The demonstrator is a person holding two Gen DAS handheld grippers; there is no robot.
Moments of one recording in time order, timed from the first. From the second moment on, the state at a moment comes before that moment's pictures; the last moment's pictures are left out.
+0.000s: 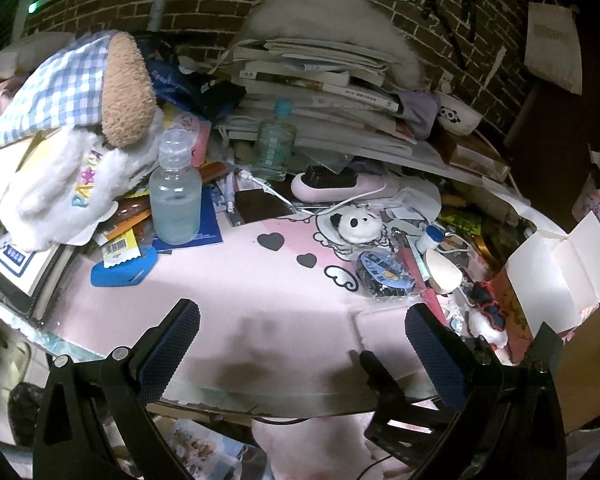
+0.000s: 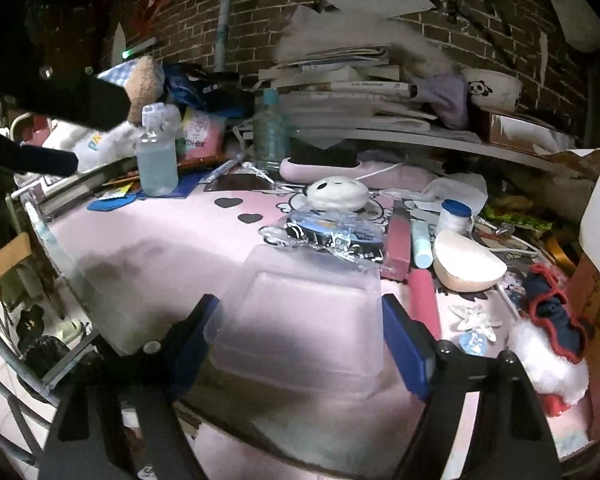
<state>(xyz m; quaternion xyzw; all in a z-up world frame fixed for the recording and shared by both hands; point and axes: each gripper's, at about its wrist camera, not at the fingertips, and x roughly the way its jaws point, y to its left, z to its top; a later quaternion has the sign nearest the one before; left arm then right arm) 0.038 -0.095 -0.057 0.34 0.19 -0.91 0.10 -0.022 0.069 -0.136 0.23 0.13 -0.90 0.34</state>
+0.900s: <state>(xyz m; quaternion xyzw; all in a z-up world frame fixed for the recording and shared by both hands) 0.031 -0.091 -0.057 0.34 0.20 -0.91 0.10 -0.030 0.100 -0.062 0.21 0.06 -0.87 0.45</state>
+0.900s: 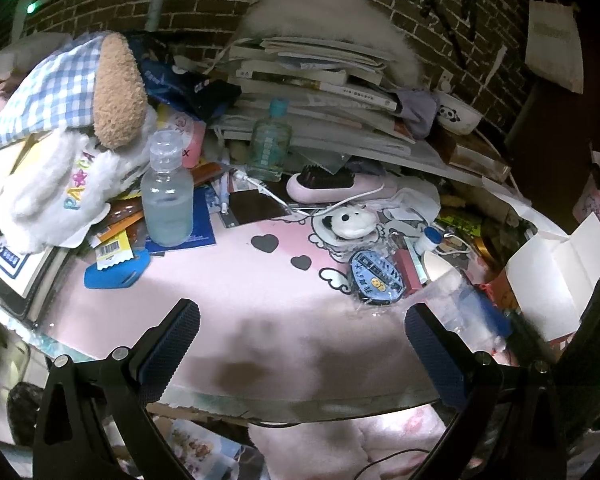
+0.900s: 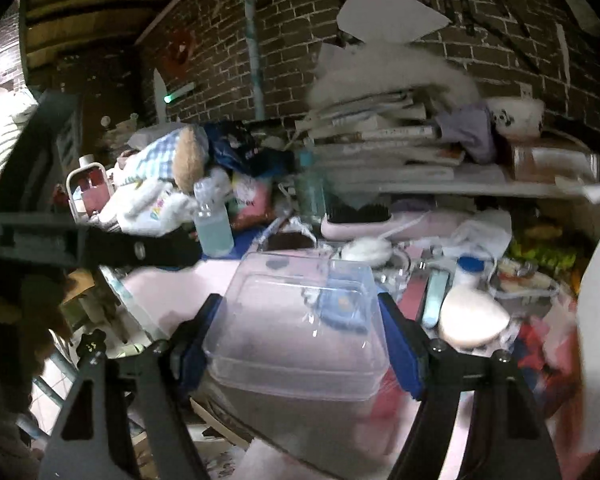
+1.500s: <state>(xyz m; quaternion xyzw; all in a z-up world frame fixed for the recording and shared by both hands) -0.007 -0.054 -0.045 0.33 0.18 -0.93 0.04 -0.108 0.249 0.057 0.26 0.04 -0.90 0.36</state>
